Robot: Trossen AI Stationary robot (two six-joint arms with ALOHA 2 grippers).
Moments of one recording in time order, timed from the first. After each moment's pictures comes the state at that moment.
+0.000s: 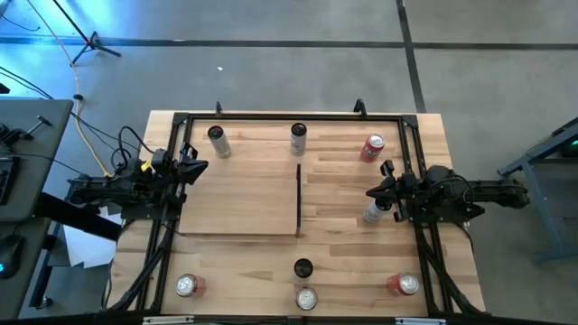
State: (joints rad) left arm -0.01 0.00 0.08 0.41 -0.14 -0.20; right arm 0.00 0.06 0.02 0.21 -0.16 0.04
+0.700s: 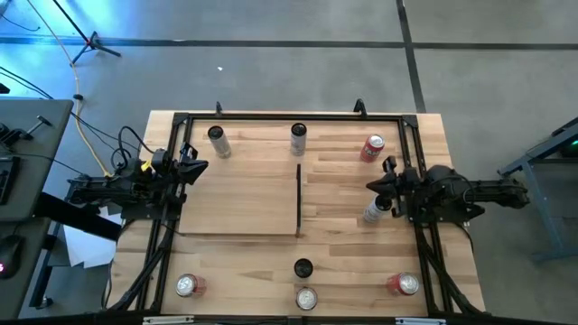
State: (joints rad) left arm -0.01 0.00 0.08 0.41 -0.14 -0.20; right arm 0.00 0.06 0.02 0.26 -0.06 0.09
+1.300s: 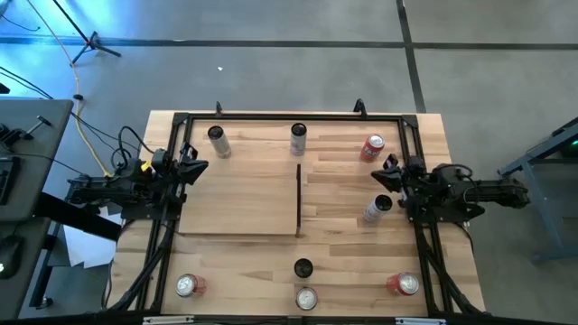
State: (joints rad) left arm -0.01 0.00 0.08 0.41 -0.14 -0.20; right arm 0.00 0.07 0.02 0.41 0.08 0.45
